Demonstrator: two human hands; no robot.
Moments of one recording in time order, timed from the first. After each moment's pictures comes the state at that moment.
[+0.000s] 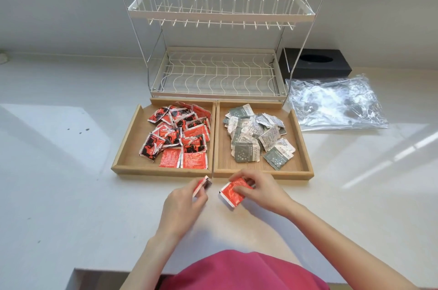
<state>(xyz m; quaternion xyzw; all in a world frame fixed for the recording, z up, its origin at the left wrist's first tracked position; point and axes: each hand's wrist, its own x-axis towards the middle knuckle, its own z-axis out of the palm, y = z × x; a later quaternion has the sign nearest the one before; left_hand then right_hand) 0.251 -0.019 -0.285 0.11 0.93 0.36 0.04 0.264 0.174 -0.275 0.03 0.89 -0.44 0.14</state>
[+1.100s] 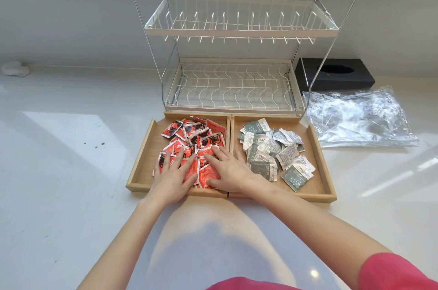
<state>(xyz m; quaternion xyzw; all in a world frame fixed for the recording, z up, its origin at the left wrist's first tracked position) 0.142 -0.058 -0.285 0.15 0.97 0.09 0.17 0.156 0.109 -0.270 -0.12 0.97 -0.11 0.18</state>
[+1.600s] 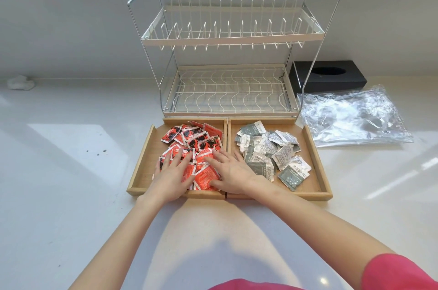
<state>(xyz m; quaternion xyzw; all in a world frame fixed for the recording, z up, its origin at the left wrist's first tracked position) 0.139 -0.053 -0.268 0.15 0.97 0.07 0.15 0.162 0.120 -0.268 -0.14 0.97 -0.12 0.17</state>
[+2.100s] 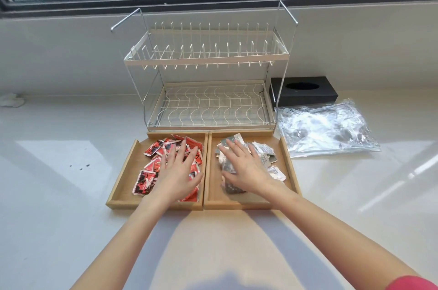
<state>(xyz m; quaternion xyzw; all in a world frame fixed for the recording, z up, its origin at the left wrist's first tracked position) 0.152 0.014 -0.235 0.20 0.97 0.11 0.06 0.186 0.197 -0.234 -0.07 0.98 -0.17 0.03</state>
